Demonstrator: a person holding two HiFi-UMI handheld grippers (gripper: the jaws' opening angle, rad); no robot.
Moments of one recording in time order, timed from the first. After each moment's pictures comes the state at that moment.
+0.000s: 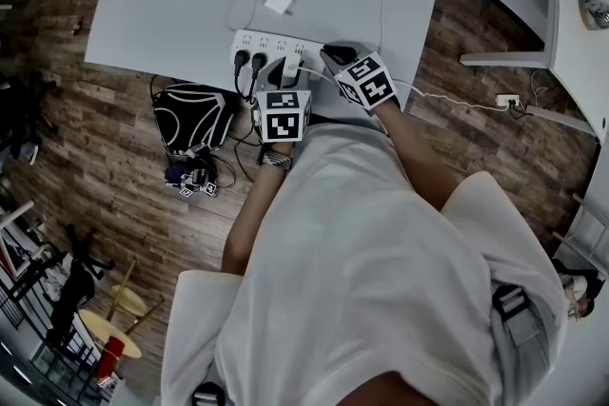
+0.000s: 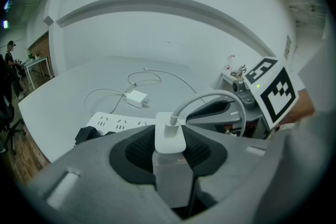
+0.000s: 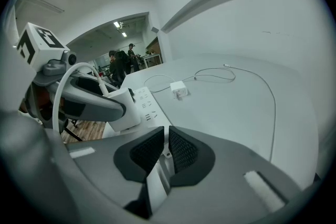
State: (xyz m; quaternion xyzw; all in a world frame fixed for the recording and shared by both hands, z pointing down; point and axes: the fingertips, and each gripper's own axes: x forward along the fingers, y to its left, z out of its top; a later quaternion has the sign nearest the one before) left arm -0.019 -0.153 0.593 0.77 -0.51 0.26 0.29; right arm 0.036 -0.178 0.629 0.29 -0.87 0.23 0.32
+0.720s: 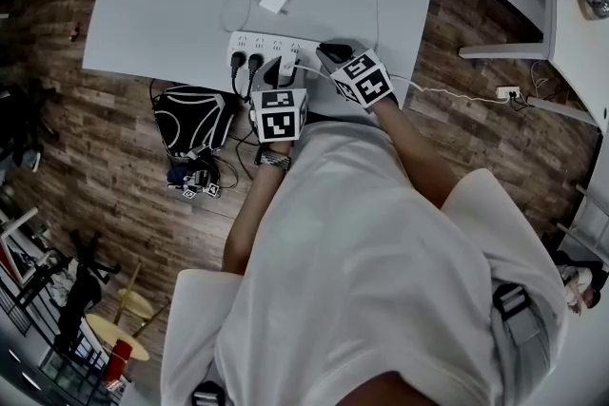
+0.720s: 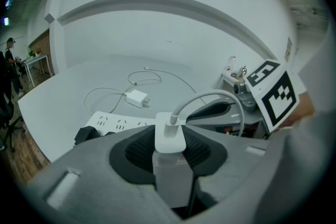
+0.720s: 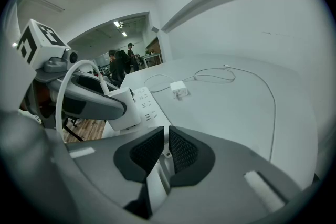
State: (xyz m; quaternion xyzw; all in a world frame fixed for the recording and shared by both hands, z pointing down) left arm -0.019 -0.153 0.592 0.77 -0.50 0.25 0.30; right arm 0.035 -0.177 0.629 0.29 -0.87 0.22 0.32
